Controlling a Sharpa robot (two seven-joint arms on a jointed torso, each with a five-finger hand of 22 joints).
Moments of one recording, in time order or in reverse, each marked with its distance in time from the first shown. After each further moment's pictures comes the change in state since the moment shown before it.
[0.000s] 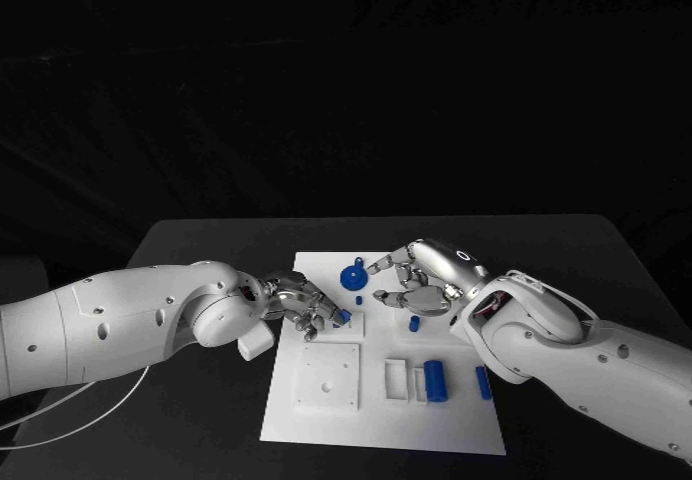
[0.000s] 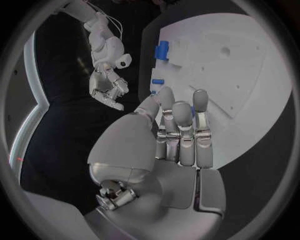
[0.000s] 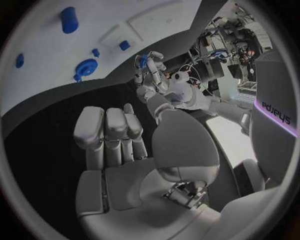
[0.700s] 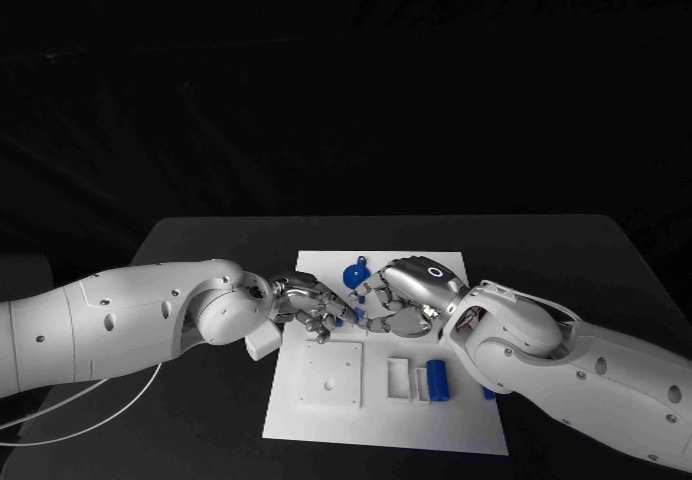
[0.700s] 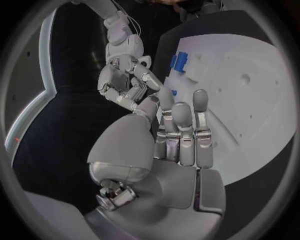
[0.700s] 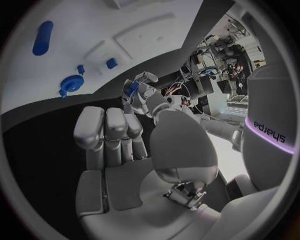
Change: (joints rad) left arm 0.001 0.007 0.000 0.010 0.105 0.057 0.020; left_hand -0.036 0.007 -0.011 -0.008 0.000 0.000 0.000 0.004 0.000 0.002 -0.004 0.025 0.003 0.009 -0.006 0.004 0.012 0.000 0.000 0.000 0.000 0.000; right arm 0.015 0.046 -0.055 0.007 -0.141 0.101 -0.004; right_hand 0.041 0.012 -0.100 -0.001 -0.109 -0.020 0.005 0.000 0.000 0.003 0.004 0.000 -0.009 0.000 0.000 -0.004 -0.004 0.000 0.000 0.000 -0.004 0.000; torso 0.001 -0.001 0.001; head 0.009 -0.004
